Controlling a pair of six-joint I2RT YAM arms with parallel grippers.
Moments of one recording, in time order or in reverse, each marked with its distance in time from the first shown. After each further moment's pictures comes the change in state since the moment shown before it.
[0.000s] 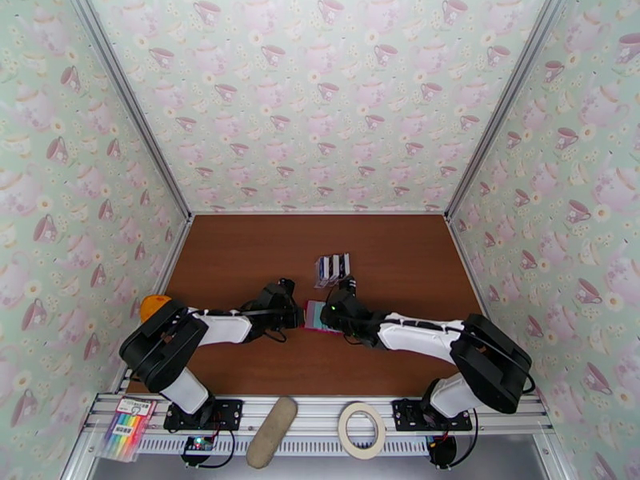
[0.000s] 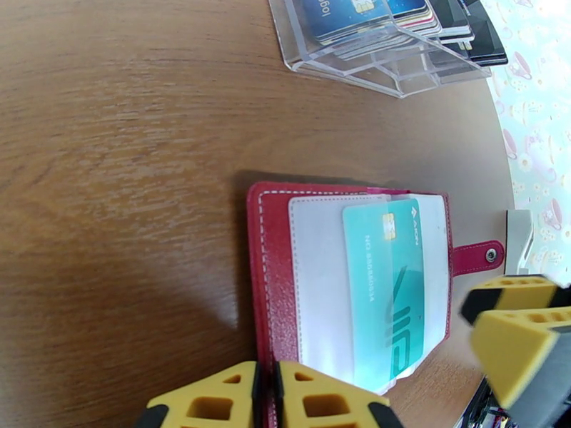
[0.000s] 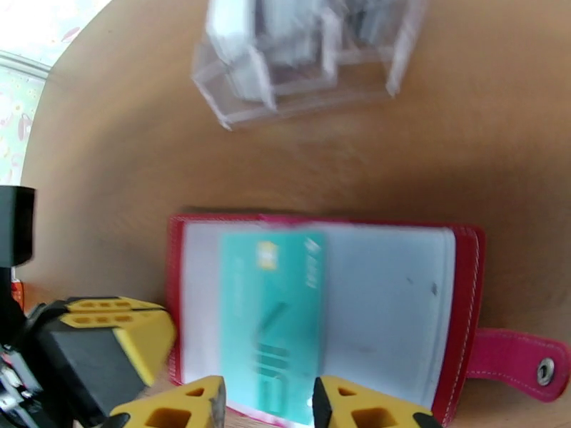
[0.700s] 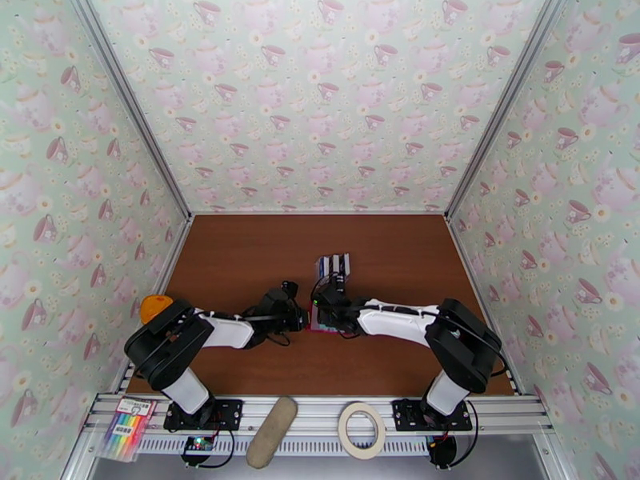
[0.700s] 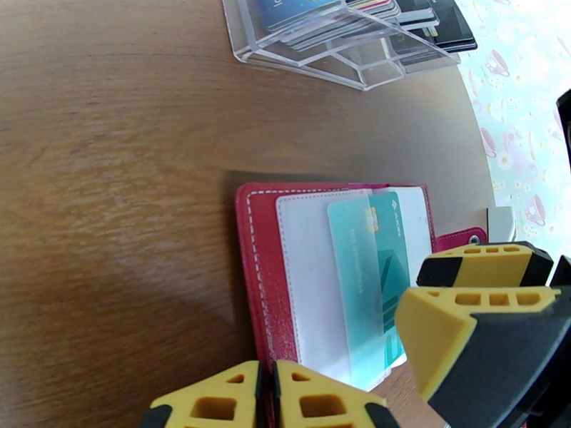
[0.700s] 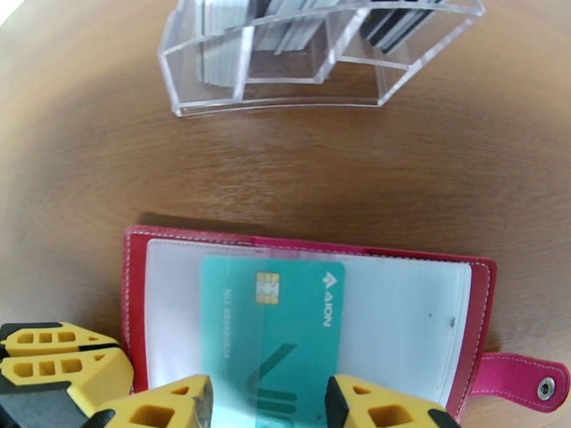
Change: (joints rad) left arm -0.044 0.022 -0.046 0.146 0.002 -0.050; right arm 0.019 0.156 0.161 -0.236 0.096 -0.087
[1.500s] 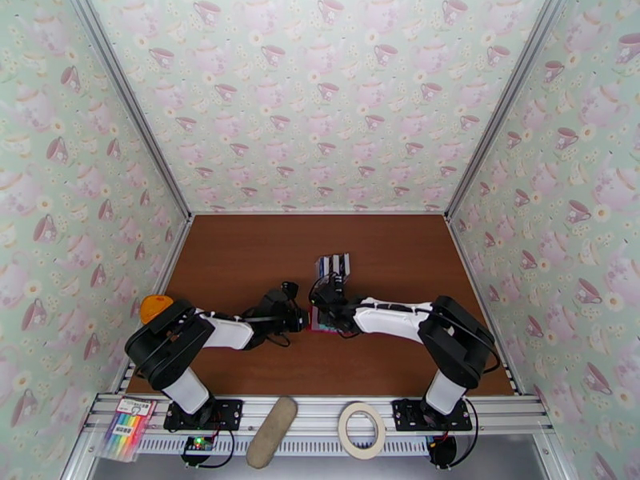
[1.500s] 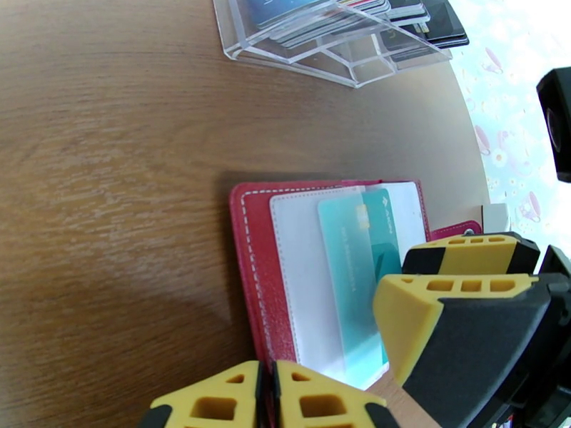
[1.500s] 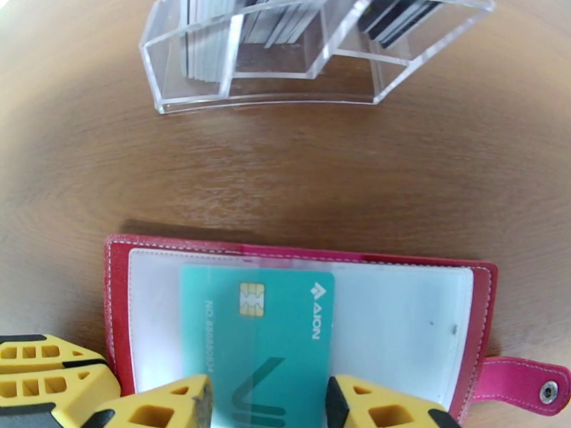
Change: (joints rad) left arm 0.000 0.004 -0.011 0.029 0.011 -0.004; right arm 0.001 0.047 0.032 -0.009 0.011 -0.007
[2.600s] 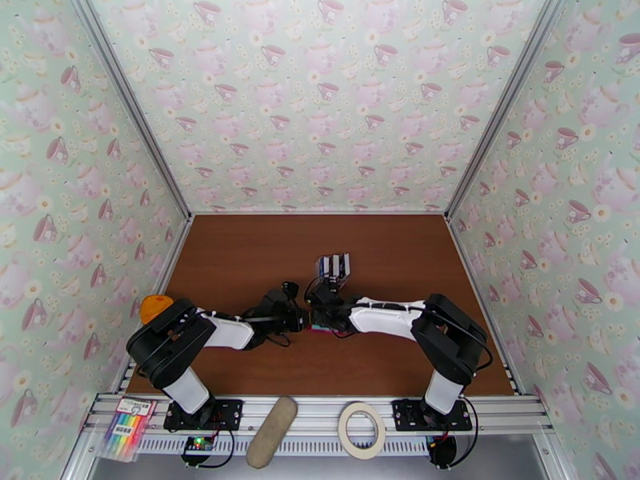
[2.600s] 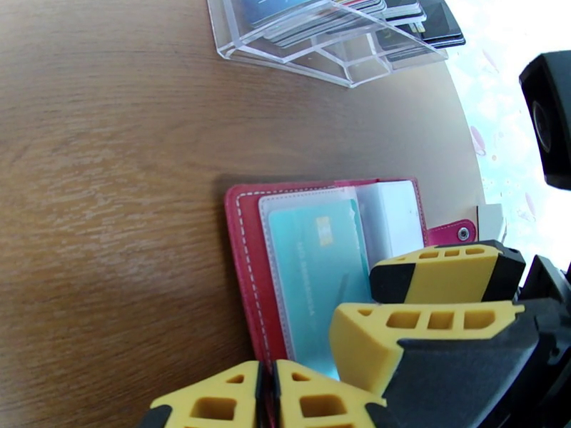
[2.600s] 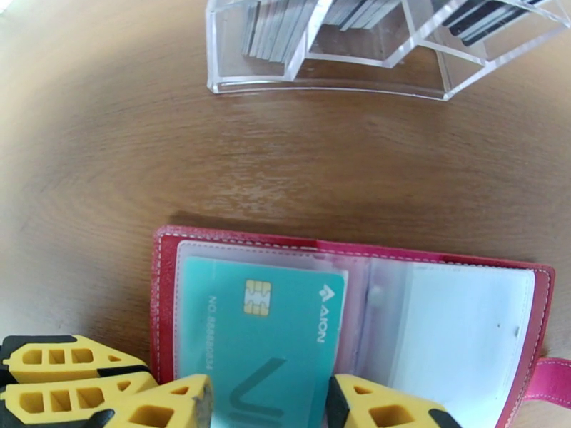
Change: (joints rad) left arm 0.000 0.010 -0.002 0.023 0.012 -0.010; right arm 0.014 0.034 0.021 0.046 -0.063 0.000
